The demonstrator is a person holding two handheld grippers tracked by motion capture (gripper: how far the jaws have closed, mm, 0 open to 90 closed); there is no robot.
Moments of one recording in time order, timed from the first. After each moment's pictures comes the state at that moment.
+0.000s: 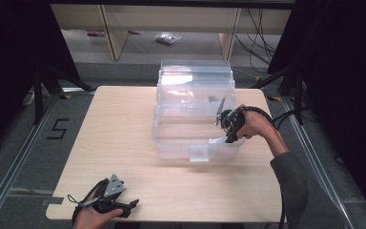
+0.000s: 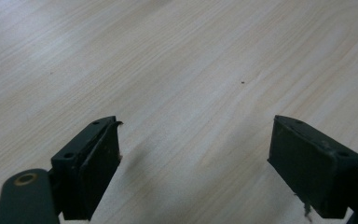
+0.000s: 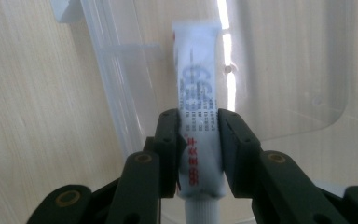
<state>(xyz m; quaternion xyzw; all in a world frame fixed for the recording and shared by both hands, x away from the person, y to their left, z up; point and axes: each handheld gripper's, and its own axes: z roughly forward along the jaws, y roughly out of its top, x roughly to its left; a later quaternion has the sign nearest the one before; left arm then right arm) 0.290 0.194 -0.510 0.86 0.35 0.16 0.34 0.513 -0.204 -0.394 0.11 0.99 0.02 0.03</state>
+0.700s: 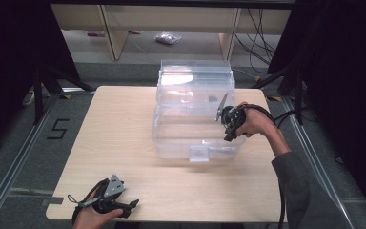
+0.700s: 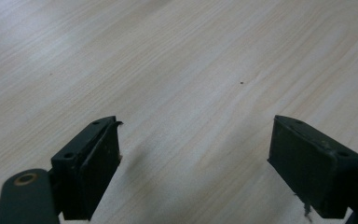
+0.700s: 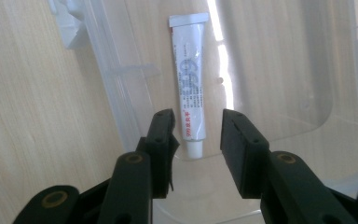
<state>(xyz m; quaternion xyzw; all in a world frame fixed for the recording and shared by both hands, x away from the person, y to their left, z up) 0.291 0.193 -0.511 0.86 0.35 0.16 0.34 0.514 -0.205 -0.383 0.13 0.99 0.05 0.04</state>
